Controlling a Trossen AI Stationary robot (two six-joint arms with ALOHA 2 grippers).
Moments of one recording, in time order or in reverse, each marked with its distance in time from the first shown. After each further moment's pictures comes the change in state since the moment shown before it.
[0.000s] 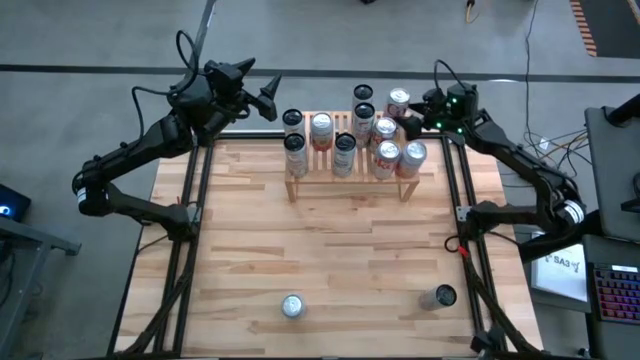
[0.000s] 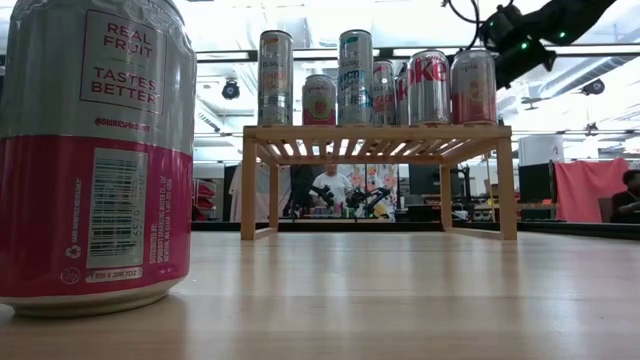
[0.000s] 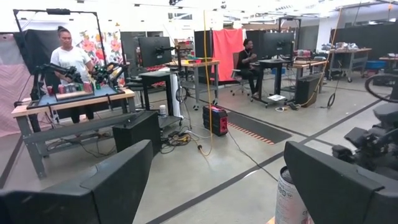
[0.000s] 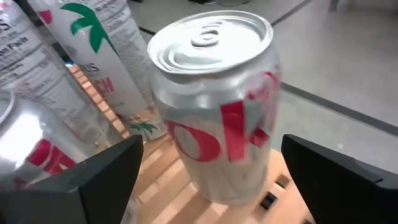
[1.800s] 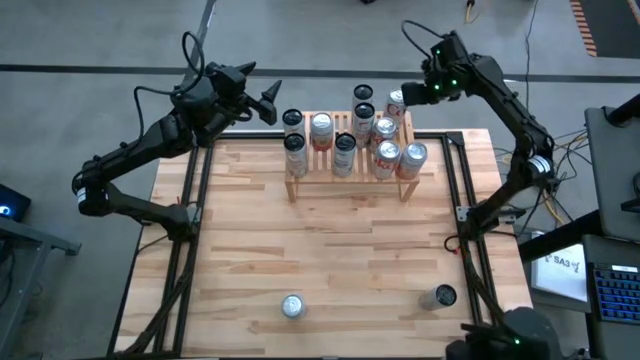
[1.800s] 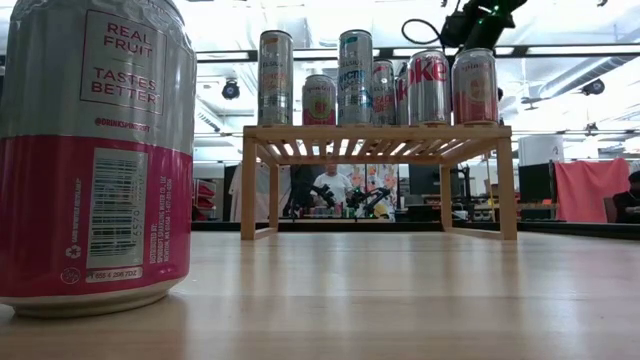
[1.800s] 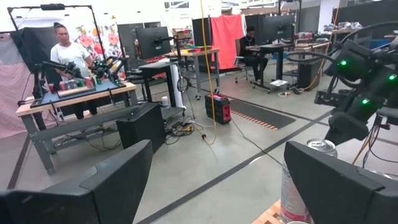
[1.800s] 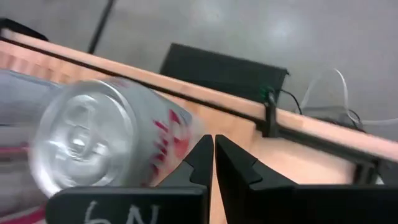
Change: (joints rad) left arm 0.000 -0.002 0.000 -0.061 0.000 0.026; right arm -0.037 0.424 0.826 -0.980 0.195 0.193
